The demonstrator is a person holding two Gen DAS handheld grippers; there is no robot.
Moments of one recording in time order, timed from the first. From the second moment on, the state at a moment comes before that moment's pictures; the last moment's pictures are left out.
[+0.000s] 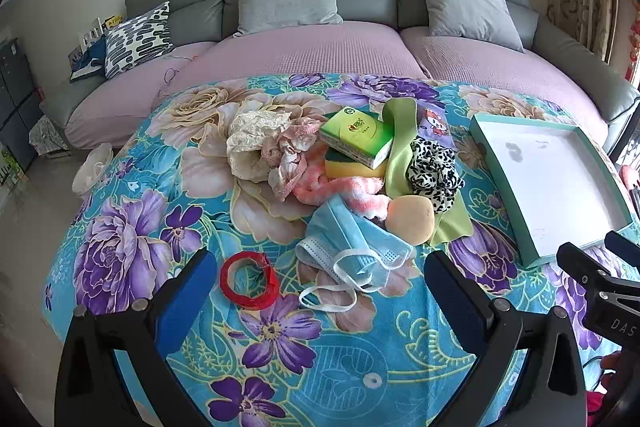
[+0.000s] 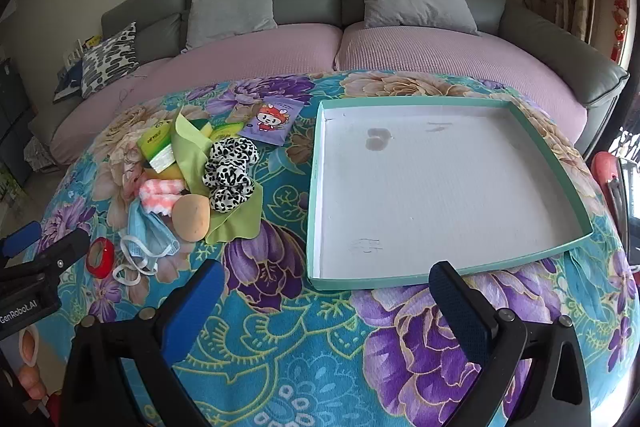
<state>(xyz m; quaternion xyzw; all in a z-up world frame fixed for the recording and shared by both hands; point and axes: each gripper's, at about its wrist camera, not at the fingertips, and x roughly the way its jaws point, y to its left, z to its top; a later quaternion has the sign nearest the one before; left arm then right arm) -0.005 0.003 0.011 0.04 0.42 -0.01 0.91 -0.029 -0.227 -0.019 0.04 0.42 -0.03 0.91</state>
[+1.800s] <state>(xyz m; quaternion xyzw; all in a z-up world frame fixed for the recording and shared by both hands) -0.002 -0.001 0.004 0.06 0.43 0.00 0.90 -0.030 -0.230 -0.019 0.05 0.42 -0.03 0.91</state>
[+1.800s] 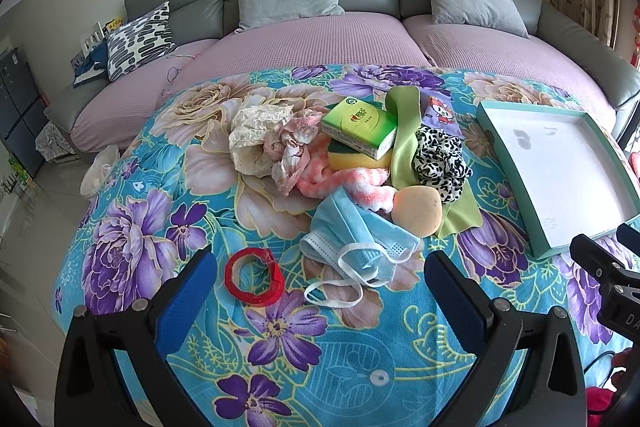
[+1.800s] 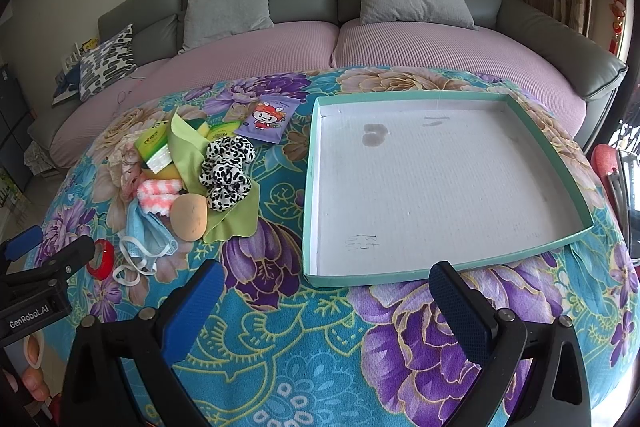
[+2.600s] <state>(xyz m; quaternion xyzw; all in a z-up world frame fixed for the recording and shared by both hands) 0.005 0.019 0.001 0.03 0.43 -0.01 0.90 -0.025 -0.219 -0.008 0.04 0.42 -0.01 0.91</state>
